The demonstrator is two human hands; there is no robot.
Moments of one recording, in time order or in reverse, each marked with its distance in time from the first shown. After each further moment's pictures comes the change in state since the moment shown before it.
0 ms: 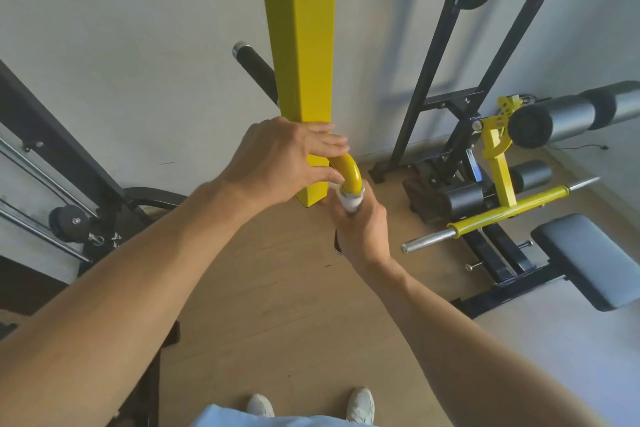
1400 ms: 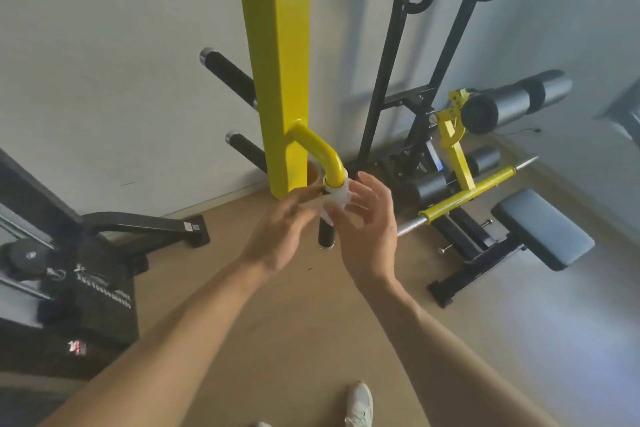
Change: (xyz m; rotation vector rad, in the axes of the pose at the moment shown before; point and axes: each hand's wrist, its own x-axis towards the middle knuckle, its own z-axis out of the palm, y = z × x) left_hand -0.079 0.007 0.061 -1.024 -0.136 -0.522; right_hand -0.053 -0.029 -0.001 0.169 0.276 0.083
